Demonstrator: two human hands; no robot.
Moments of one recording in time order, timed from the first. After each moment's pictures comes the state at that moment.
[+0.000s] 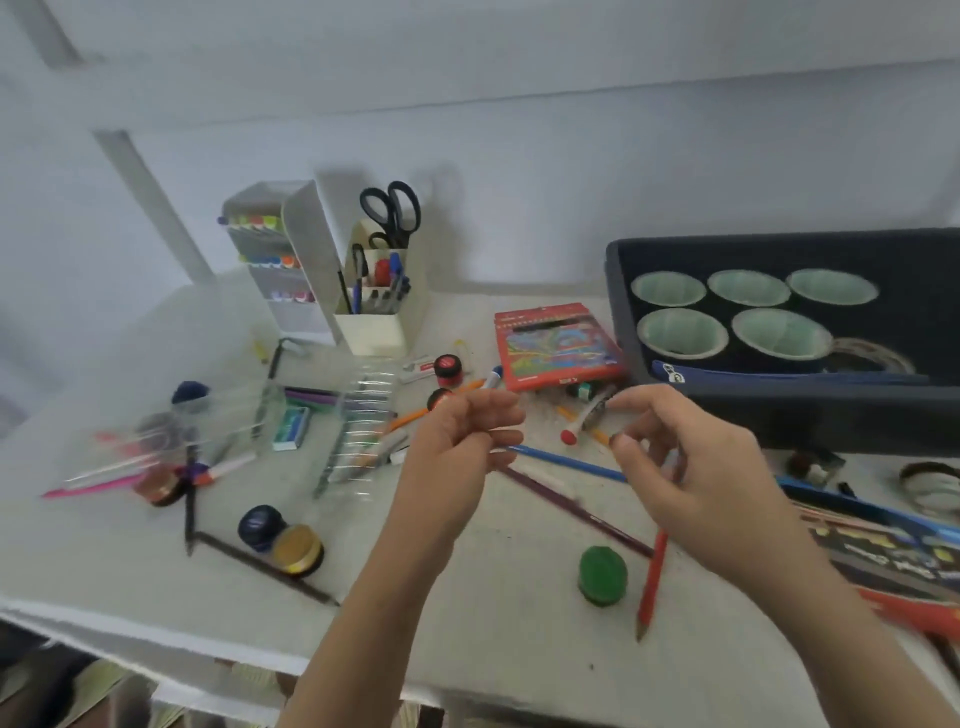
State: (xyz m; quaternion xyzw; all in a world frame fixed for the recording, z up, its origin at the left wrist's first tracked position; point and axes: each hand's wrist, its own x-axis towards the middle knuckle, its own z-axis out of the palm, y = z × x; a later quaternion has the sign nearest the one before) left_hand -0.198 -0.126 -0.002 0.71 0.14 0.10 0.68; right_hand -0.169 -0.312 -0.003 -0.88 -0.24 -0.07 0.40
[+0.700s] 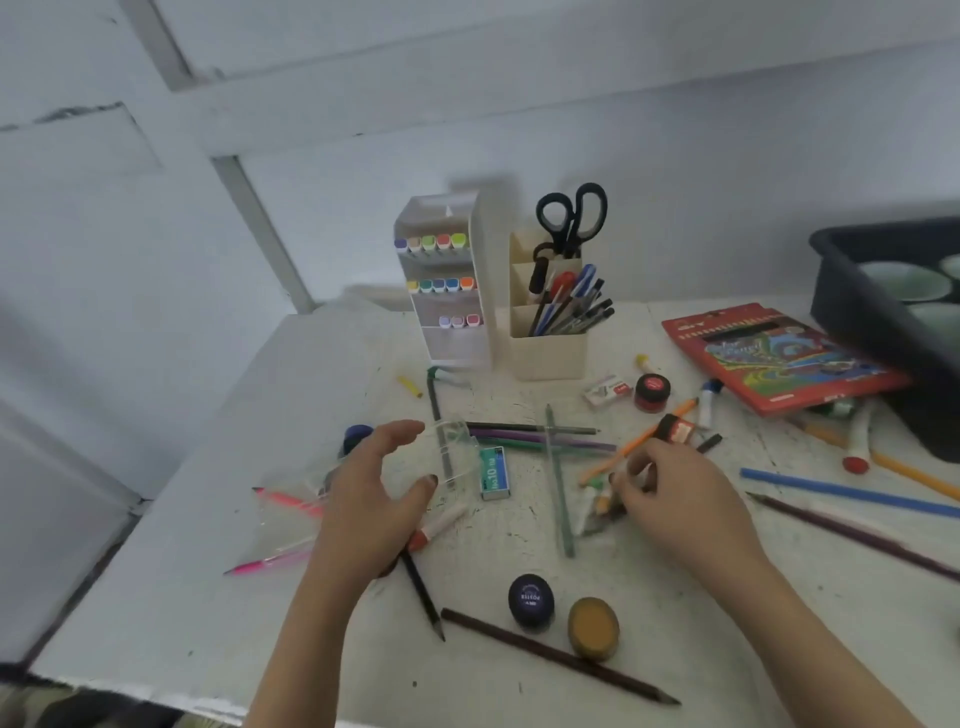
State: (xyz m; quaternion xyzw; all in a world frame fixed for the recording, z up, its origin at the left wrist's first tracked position) left_hand -0.217 0.182 -0.030 0.90 0.14 0.14 0.39; right_hand -0.146 -0.066 -0.064 -0.96 -0.06 0.01 0.28
